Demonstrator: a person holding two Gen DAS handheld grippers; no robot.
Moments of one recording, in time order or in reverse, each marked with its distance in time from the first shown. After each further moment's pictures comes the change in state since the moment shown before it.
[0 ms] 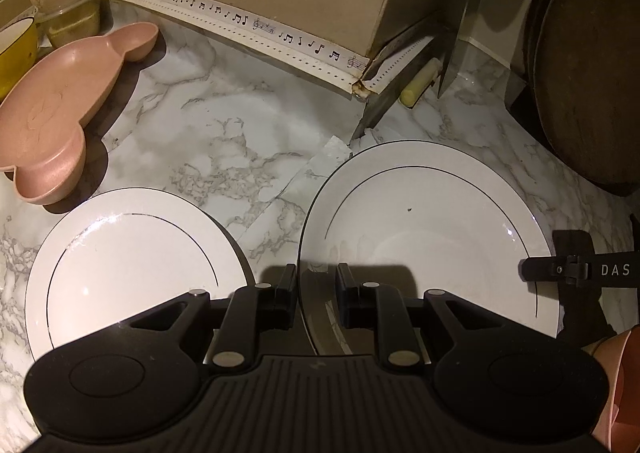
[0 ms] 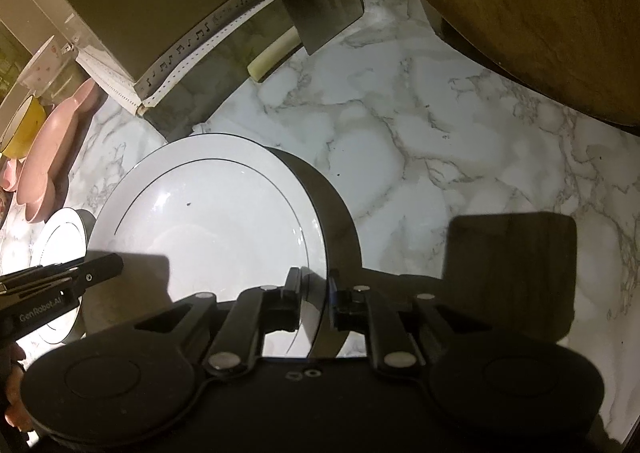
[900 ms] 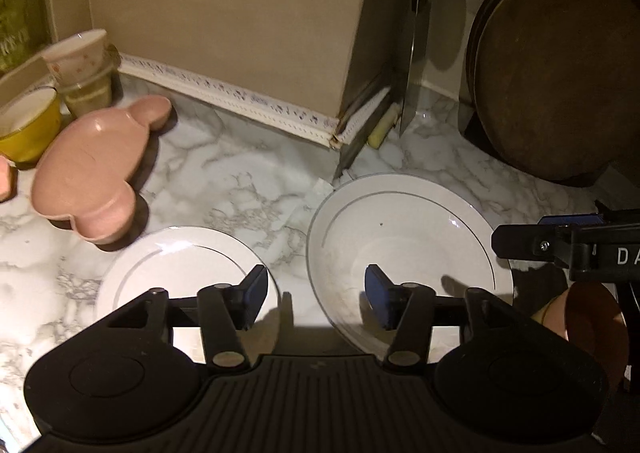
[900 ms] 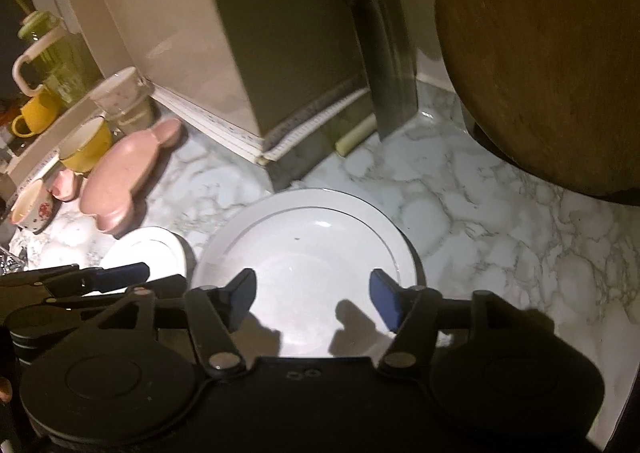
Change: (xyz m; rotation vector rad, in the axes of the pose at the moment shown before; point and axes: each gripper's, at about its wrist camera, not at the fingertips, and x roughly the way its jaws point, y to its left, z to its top) left arm -0.085 0.006 -0.022 0.120 -0.163 -0.027; right arm -0.085 0.086 -0.044 -0.113 -0.265 0.002
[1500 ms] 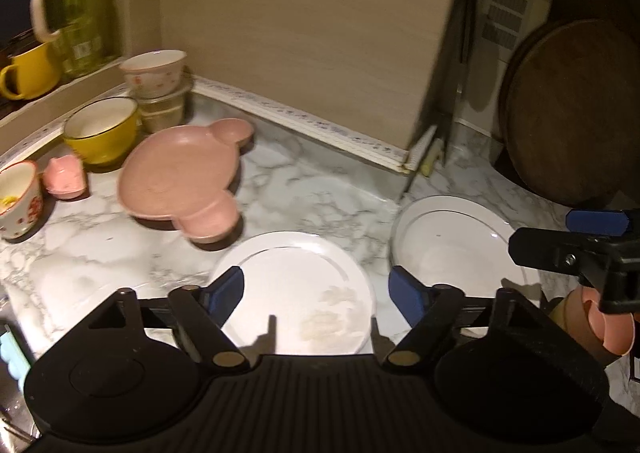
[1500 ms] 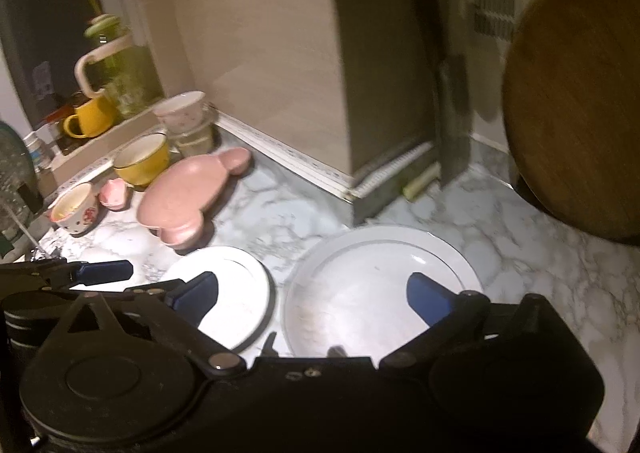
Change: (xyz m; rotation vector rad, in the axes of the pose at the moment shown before) left arm -0.063 0.075 -0.022 -0.051 -0.096 0.059; right arm -0.026 0.083 -0.021 -0.122 -0.167 0.049
